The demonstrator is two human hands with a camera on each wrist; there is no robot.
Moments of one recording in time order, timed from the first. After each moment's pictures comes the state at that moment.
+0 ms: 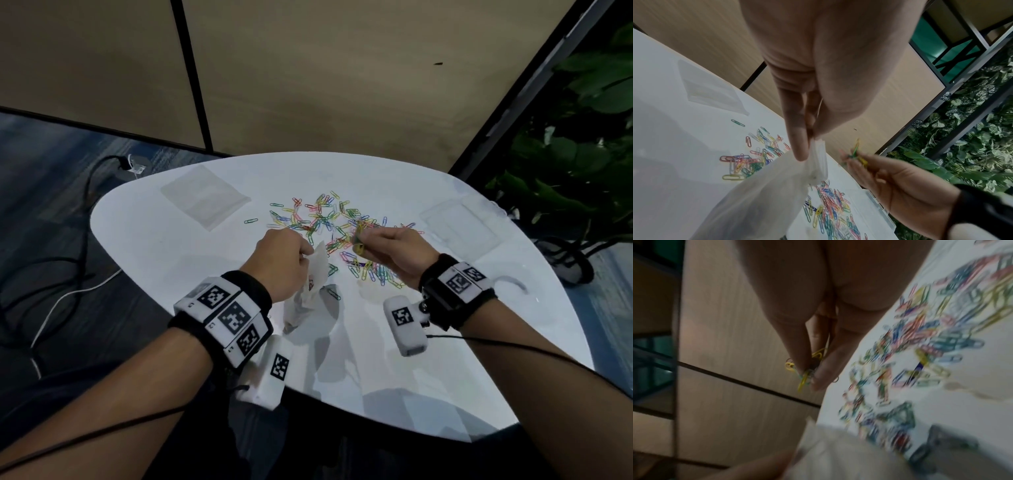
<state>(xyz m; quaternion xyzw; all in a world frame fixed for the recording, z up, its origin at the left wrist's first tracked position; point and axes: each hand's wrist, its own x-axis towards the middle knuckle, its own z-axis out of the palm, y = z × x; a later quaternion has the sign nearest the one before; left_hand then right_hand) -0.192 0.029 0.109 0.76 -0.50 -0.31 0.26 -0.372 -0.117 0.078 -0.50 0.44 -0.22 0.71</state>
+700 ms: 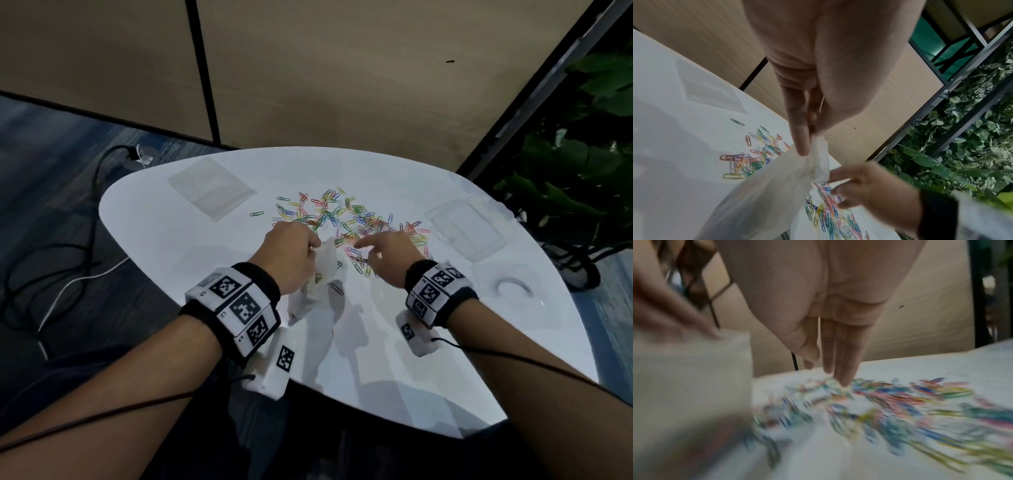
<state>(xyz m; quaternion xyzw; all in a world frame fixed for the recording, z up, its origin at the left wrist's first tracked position) -0.197 0.030 0.111 0.77 -0.52 -0.27 0.25 -0.366 -0.112 0.067 -0.87 0.44 0.00 0.23</state>
